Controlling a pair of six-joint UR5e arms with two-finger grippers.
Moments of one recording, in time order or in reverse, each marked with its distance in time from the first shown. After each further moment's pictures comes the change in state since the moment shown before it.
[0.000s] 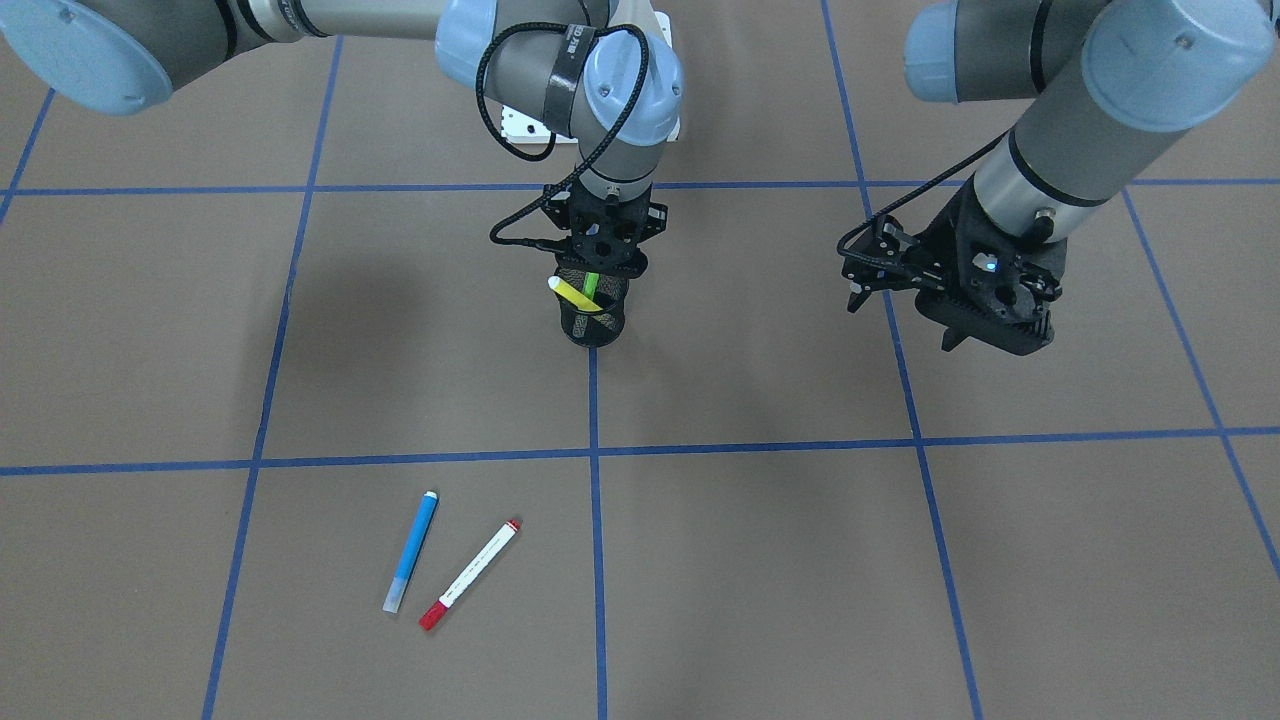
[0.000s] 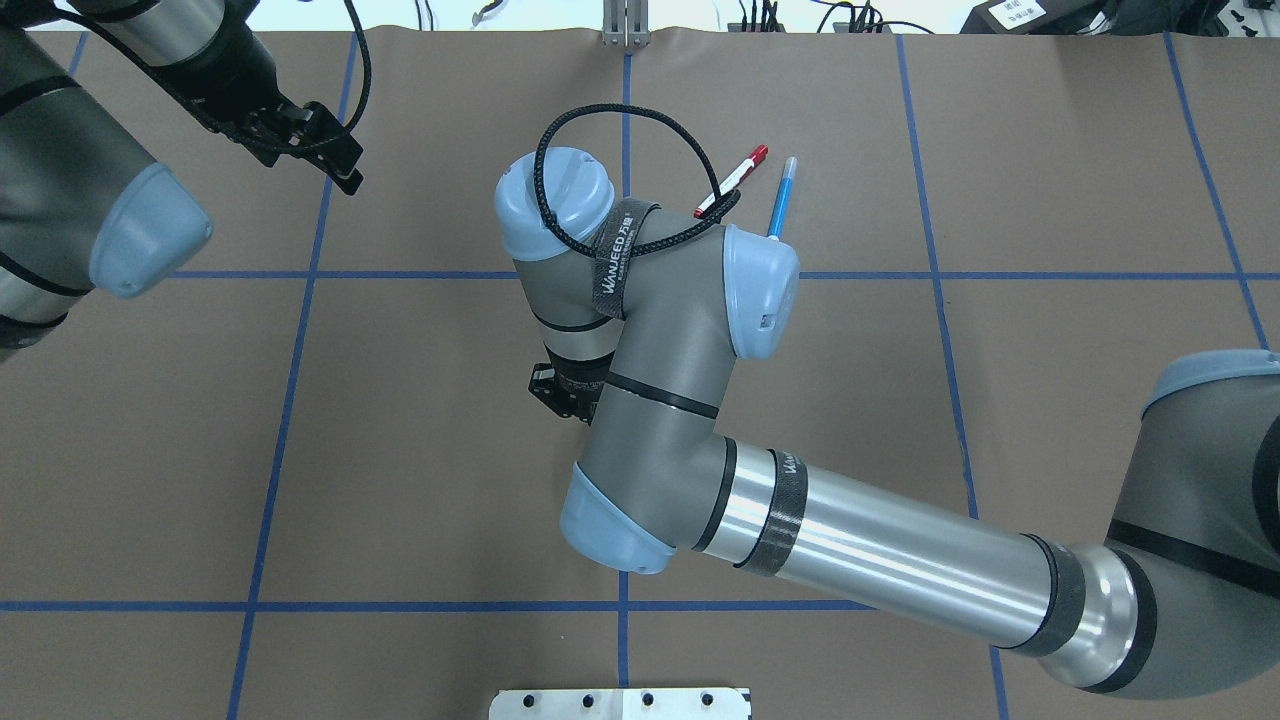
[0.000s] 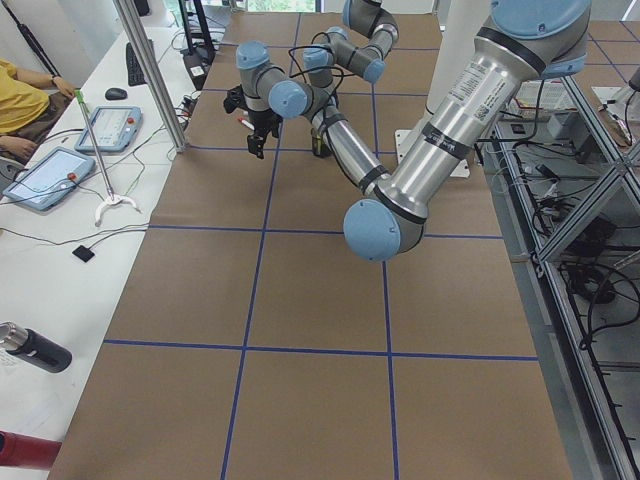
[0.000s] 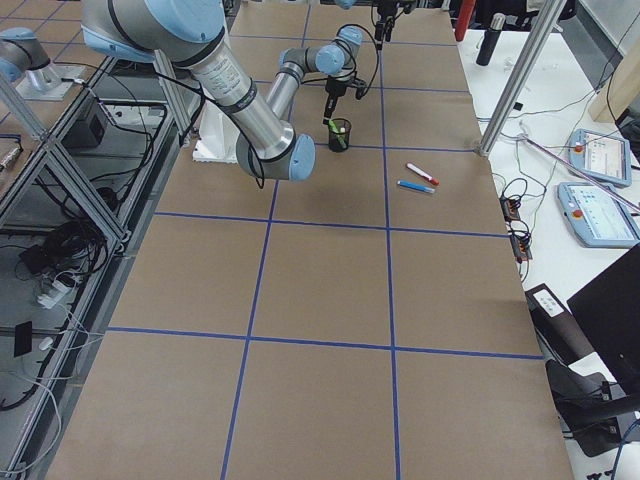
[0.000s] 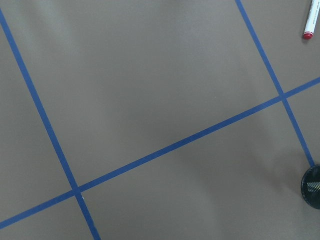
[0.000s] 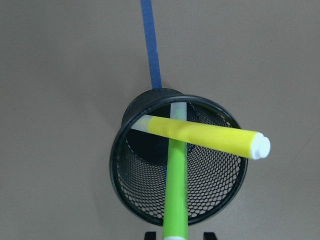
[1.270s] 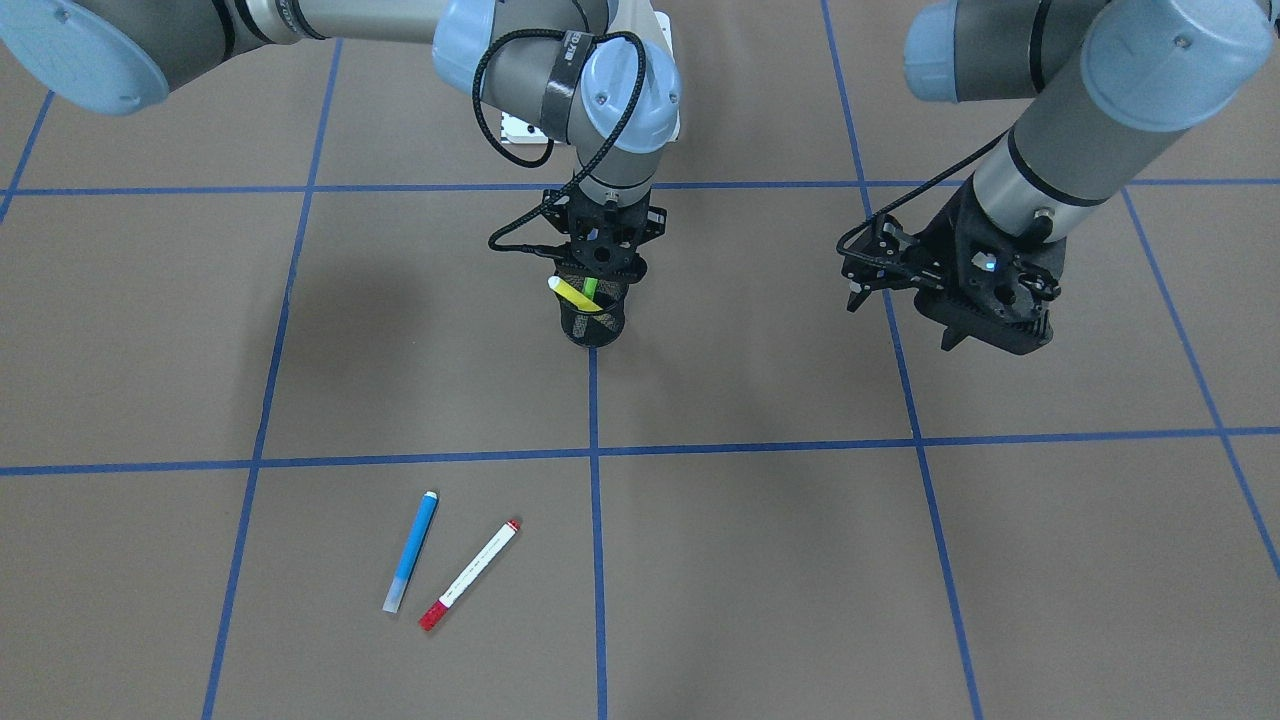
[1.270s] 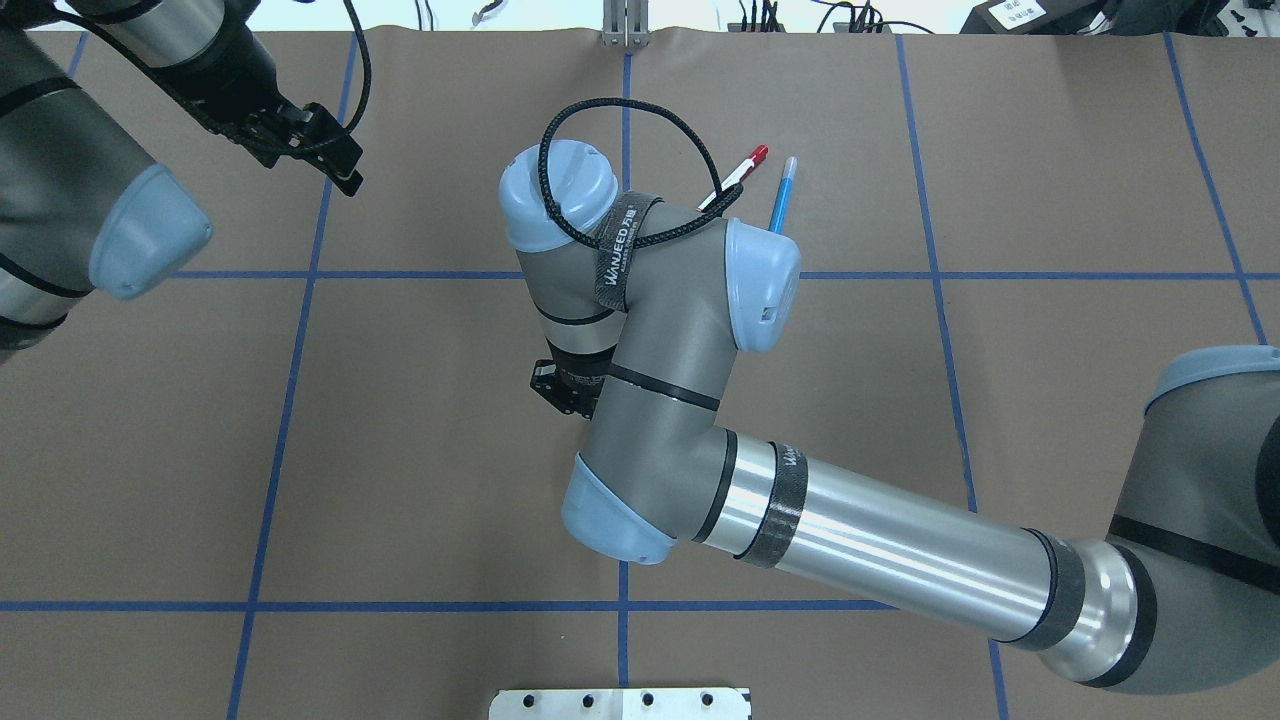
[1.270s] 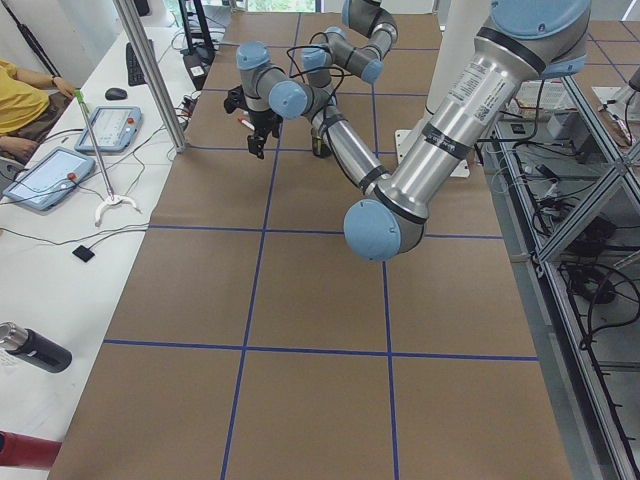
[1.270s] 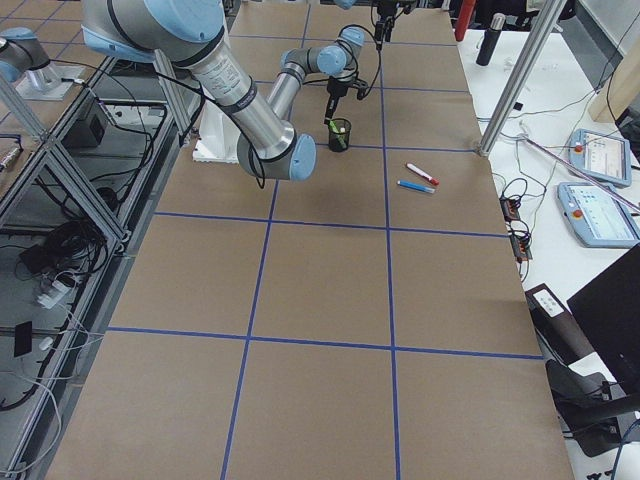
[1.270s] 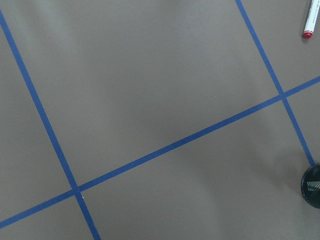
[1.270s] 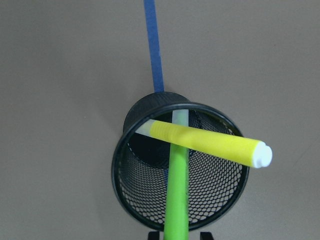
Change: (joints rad) left arm 0.001 0.002 -0.001 0.000 0.000 0.002; right arm 0.008 0.001 -0.010 0.007 0.016 -0.007
